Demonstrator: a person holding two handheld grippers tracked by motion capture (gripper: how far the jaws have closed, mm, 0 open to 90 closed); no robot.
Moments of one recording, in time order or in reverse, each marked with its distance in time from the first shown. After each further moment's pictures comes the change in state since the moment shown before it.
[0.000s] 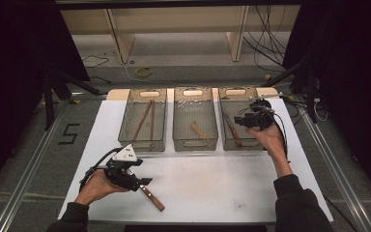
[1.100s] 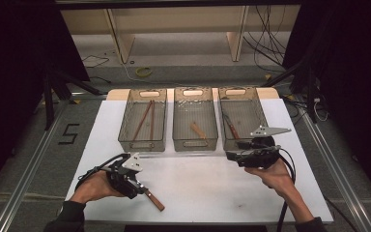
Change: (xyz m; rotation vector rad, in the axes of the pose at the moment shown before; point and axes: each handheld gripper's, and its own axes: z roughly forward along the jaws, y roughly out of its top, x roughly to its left) left arm -0.012 0.001 0.007 0.253 -0.023 0.188; right arm 0.065 -0.079 -0.066 -0.064 0.269 -0.171
